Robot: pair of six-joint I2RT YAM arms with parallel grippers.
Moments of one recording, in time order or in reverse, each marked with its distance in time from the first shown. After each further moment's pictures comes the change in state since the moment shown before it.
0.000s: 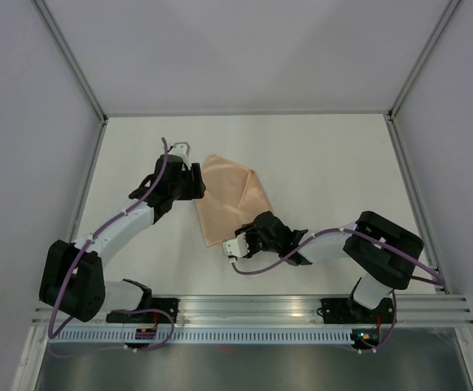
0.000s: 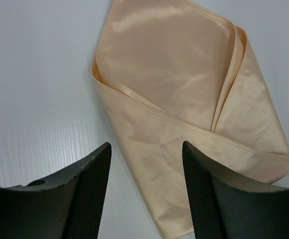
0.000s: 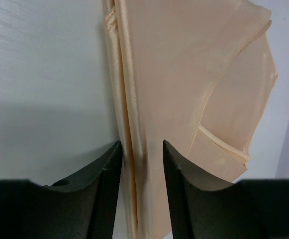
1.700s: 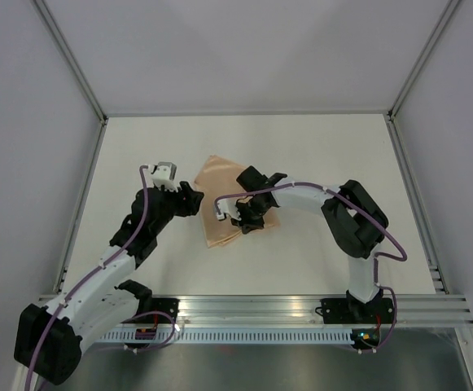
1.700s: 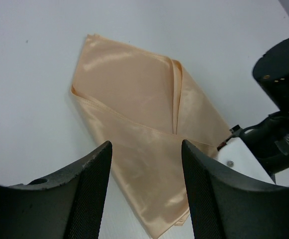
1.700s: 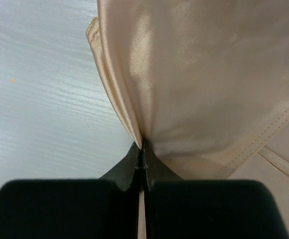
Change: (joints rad) left arm -0.039 -0.427 -0.343 0.277 0.052 0.008; right arm -0.217 0.306 0.692 -0.991 -0.449 0.112
